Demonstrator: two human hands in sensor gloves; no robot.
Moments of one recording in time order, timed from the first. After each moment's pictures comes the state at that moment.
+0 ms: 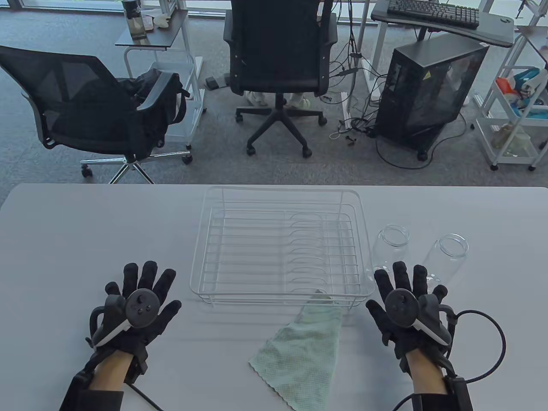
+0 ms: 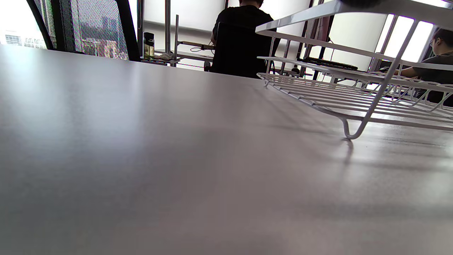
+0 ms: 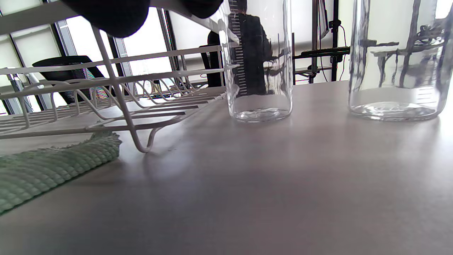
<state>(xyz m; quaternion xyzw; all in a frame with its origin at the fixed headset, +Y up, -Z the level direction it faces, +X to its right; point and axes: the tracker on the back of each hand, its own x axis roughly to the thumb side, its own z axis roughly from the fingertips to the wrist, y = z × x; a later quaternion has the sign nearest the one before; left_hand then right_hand) -0.304 -0.735 -0.338 -0.05 -0.07 0.06 0.99 0.252 -0.739 -0.341 0.04 0.01 1.00 0.07</state>
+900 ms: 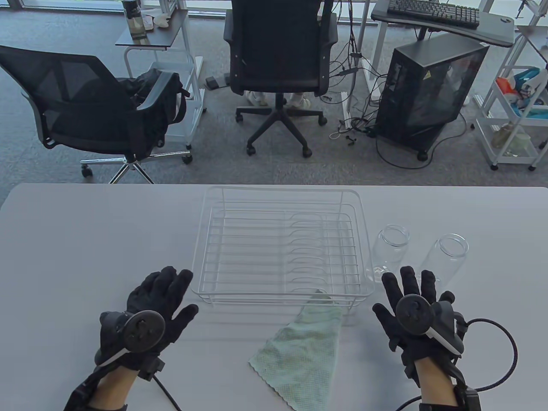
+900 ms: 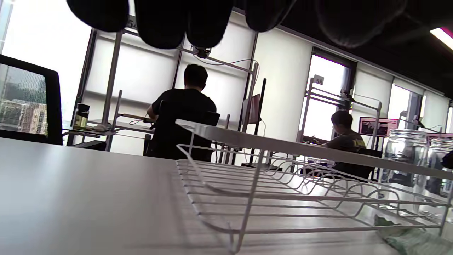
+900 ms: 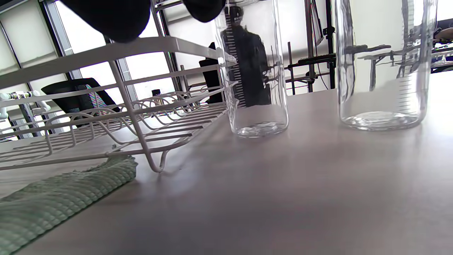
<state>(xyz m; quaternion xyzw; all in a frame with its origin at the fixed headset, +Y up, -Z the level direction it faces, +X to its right) -0.247 -0.674 -0.289 0.14 -0.20 0.11 0.96 0.266 -0.728 -0.323 0.04 0.00 0.99 0.11</state>
